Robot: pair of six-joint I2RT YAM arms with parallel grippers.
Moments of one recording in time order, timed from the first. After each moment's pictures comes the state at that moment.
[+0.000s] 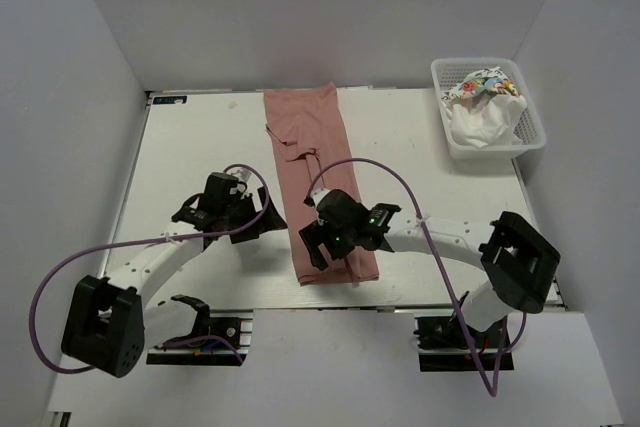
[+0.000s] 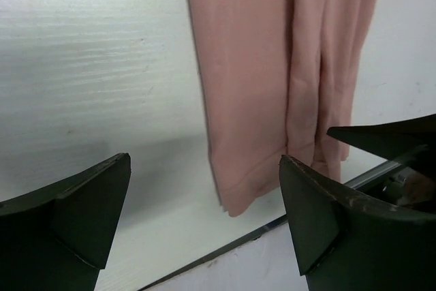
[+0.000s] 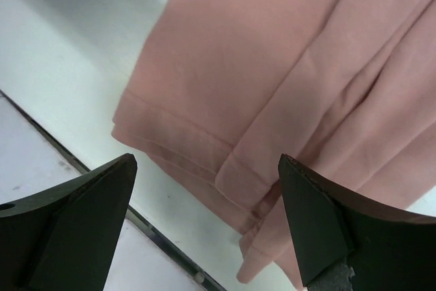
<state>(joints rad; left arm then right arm) -0.36 1.18 0.61 -0.35 0.30 -0.62 1.04 1.54 0.95 -0.36 -0.06 0.32</state>
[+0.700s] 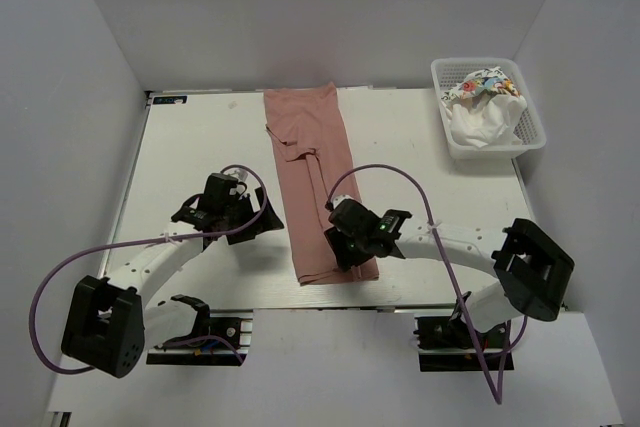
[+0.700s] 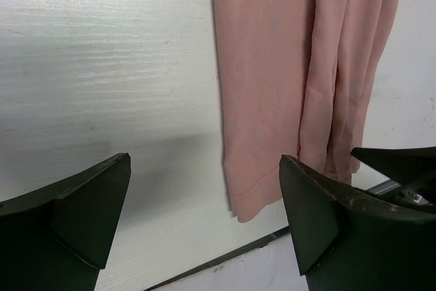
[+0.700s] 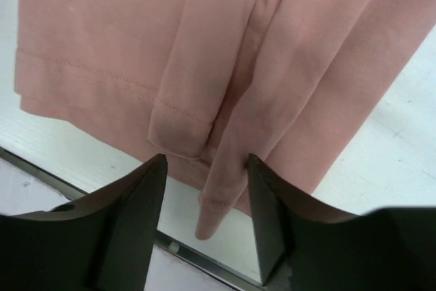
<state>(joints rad) -0.36 1.14 0.61 -0.37 0.24 -0.63 1.04 1.46 0.85 -0.49 0.09 0.44</state>
